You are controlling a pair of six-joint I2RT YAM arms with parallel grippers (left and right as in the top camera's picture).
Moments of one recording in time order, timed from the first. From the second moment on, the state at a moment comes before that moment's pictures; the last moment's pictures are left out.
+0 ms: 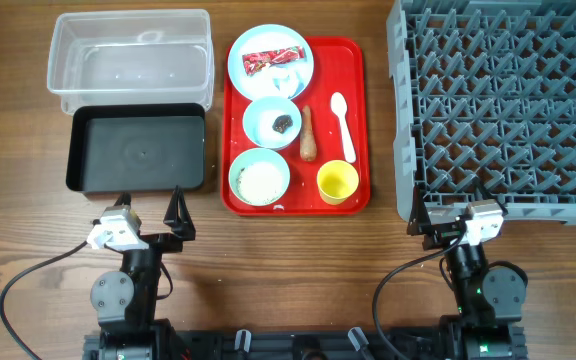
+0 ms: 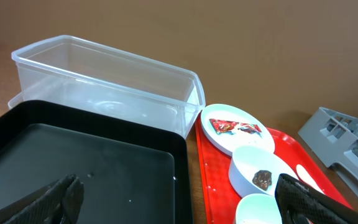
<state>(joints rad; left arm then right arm) 0.08 0.01 0.01 -0.06 0.10 -0.31 0.02 0.01 0.01 0.00 -0.11 -0.01</state>
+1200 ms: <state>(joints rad) -0.25 1.81 1.84 -1.03 0.13 -0.02 0.01 1.18 1.18 -0.59 -0.46 -0.03</state>
